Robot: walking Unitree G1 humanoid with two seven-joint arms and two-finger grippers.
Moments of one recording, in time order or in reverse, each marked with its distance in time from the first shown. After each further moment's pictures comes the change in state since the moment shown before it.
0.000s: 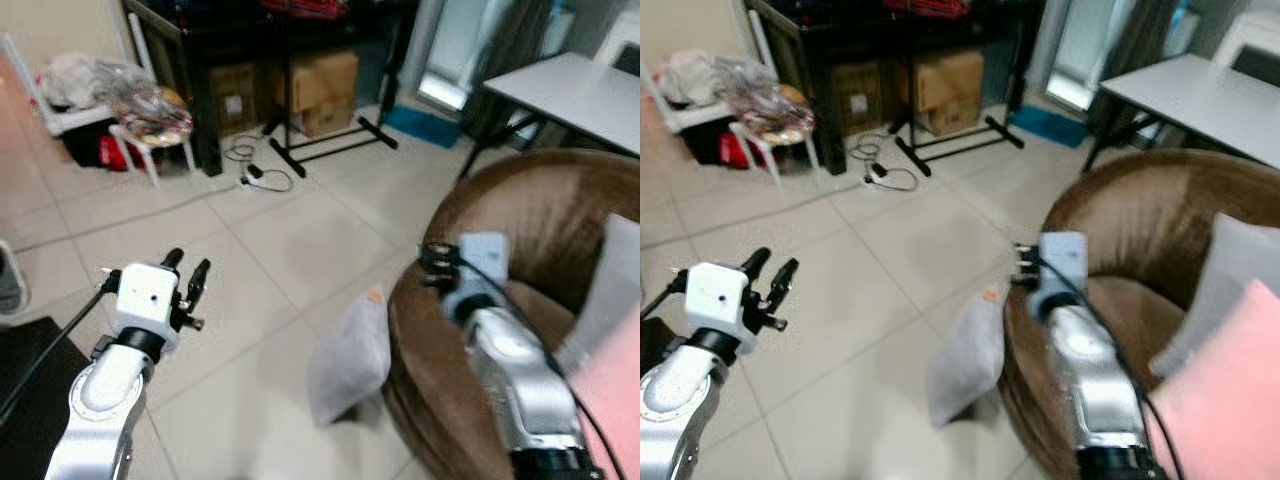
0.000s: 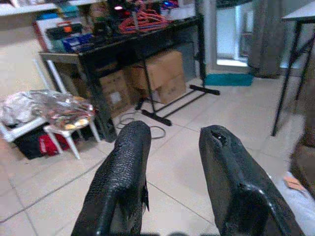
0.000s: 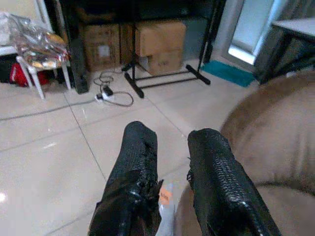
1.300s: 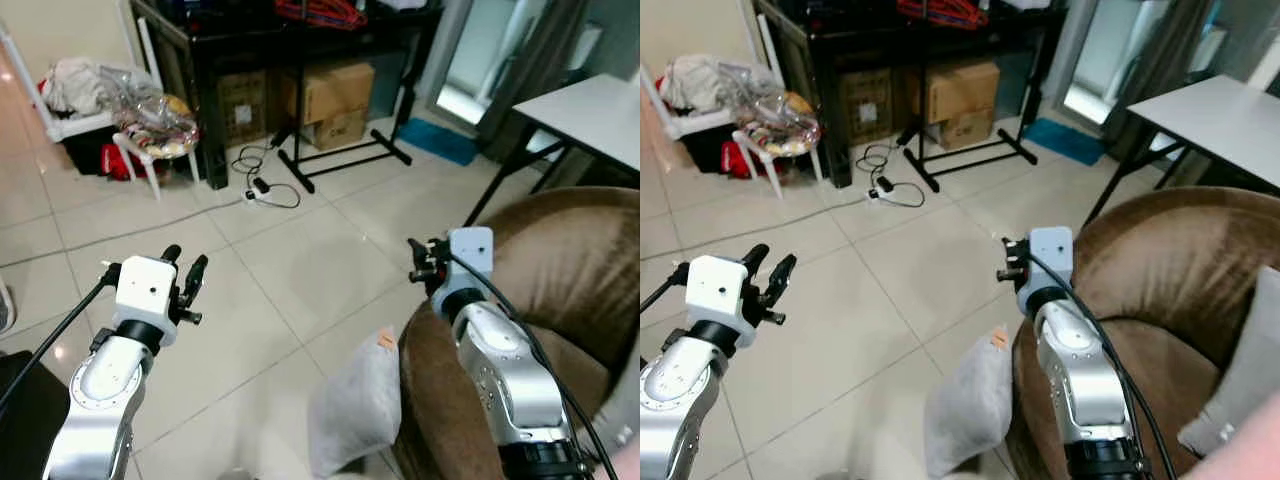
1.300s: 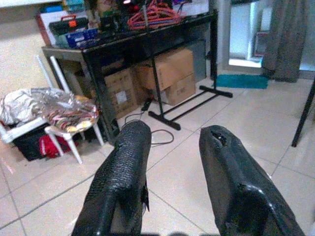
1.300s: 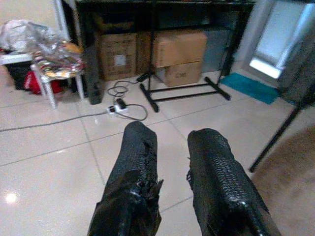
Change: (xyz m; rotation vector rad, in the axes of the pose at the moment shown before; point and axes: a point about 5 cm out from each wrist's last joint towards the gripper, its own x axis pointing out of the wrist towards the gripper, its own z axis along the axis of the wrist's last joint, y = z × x) left arm 0.008 0.003 -0.001 -0.004 0.015 0.006; right arm 0.005 0.012 0.006 -0.003 -0.019 0.041
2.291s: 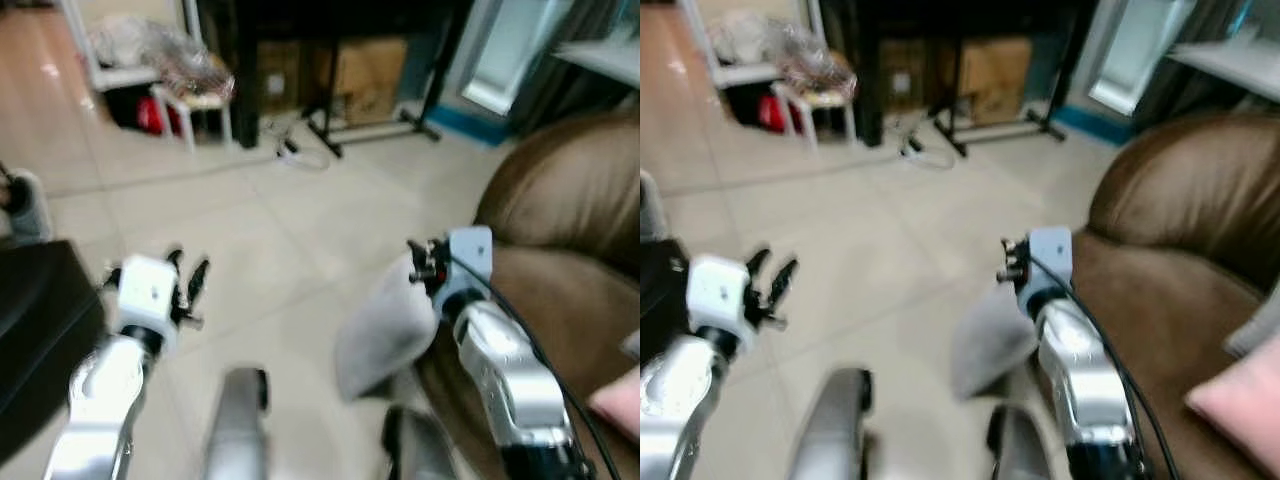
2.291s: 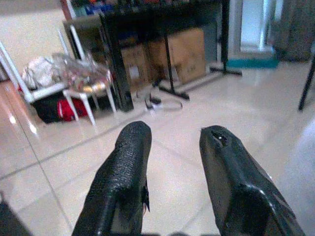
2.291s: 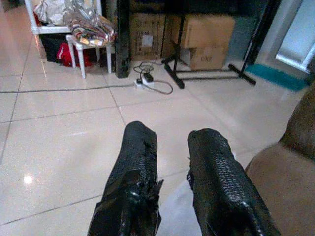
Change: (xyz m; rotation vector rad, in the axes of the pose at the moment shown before) left arm -0.007 -0.005 -0.006 -0.010 0.022 -0.021; right arm -0.003 -0.001 -0.004 -0.009 0.023 0.007
